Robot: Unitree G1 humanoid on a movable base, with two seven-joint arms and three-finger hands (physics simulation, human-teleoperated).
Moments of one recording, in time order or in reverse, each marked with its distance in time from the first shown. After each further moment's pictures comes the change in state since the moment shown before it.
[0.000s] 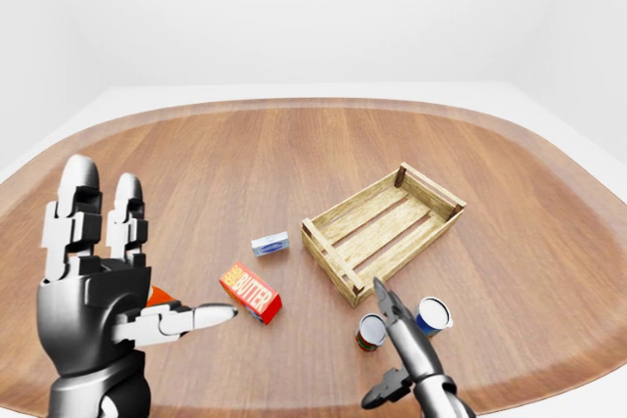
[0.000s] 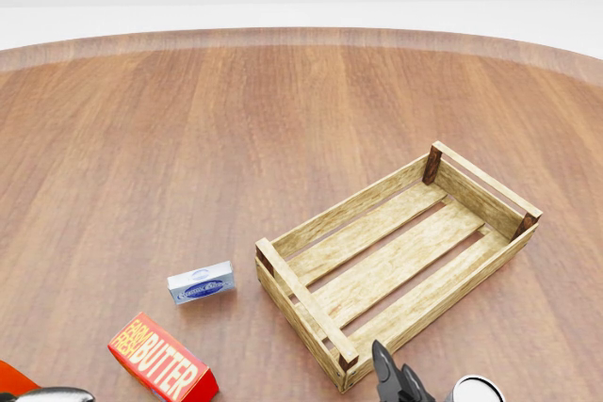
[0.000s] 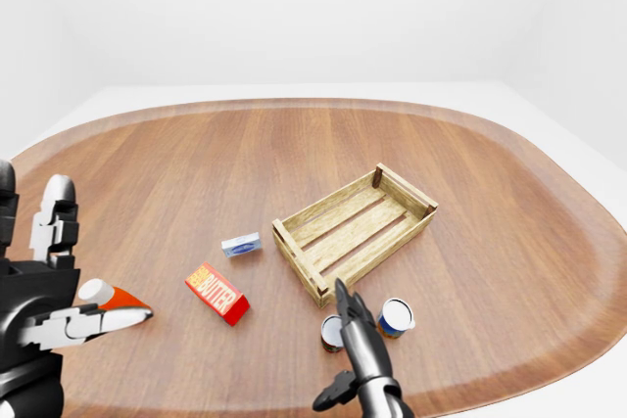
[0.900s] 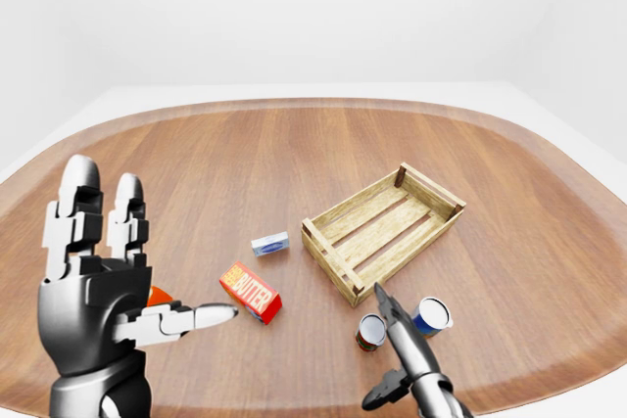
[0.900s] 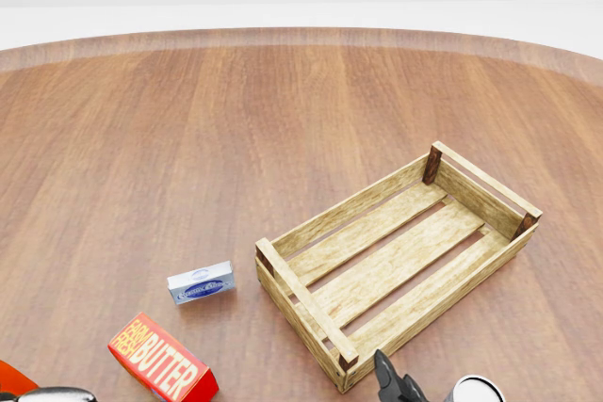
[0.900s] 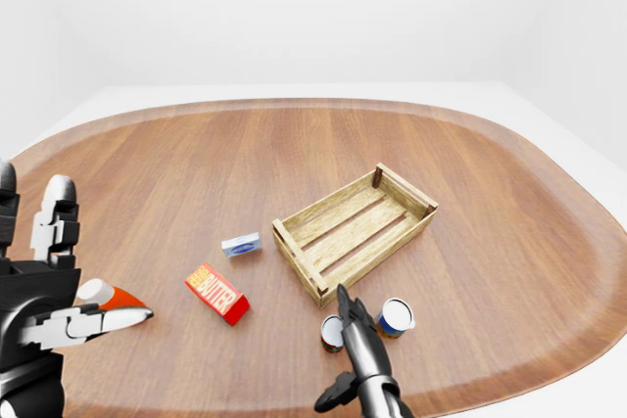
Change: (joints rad) left arm 0.001 0.003 -0.004 0.000 0.002 0.000 0.002; right arm -0.036 0.030 -0.029 0.102 -0.012 0.000 0.009
